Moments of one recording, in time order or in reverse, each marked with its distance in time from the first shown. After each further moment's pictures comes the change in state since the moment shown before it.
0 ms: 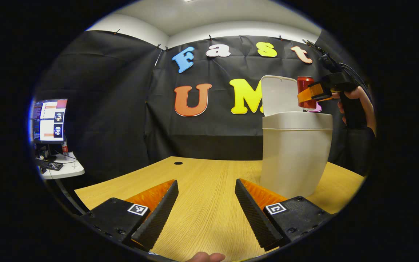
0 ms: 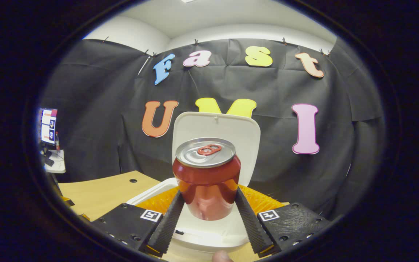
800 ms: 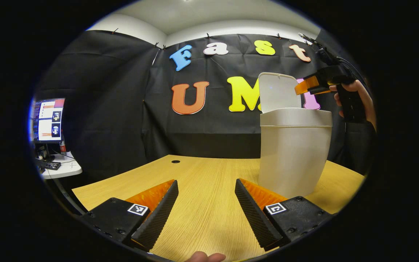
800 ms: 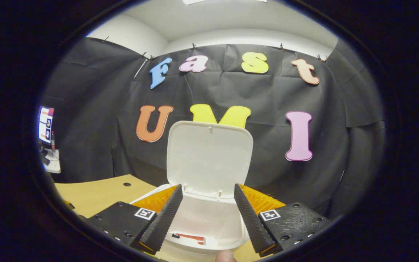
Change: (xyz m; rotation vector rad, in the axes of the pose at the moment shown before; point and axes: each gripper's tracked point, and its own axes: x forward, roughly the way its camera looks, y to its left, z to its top) left arm 0.005 -0.004 -0.001 0.009 0.010 -0.014; right arm -0.012 -0.012 0.032 0.015 -0.079 -0.055
